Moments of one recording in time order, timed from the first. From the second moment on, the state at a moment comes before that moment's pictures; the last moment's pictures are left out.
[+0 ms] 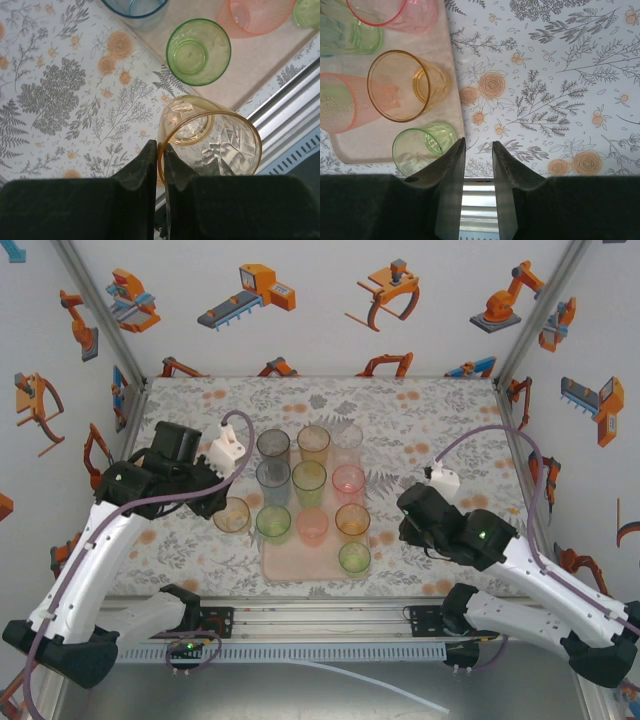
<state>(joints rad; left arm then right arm) -0.49 1.05 1.28 -1.19 0.17 0.32 0.91 0.84 0.91 -1.05 0.44 0.93</state>
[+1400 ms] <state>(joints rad) -1.04 1.32 1.19 -0.85 0.17 0.30 0.87 0.60 0.91 -1.31 0.47 1.16</state>
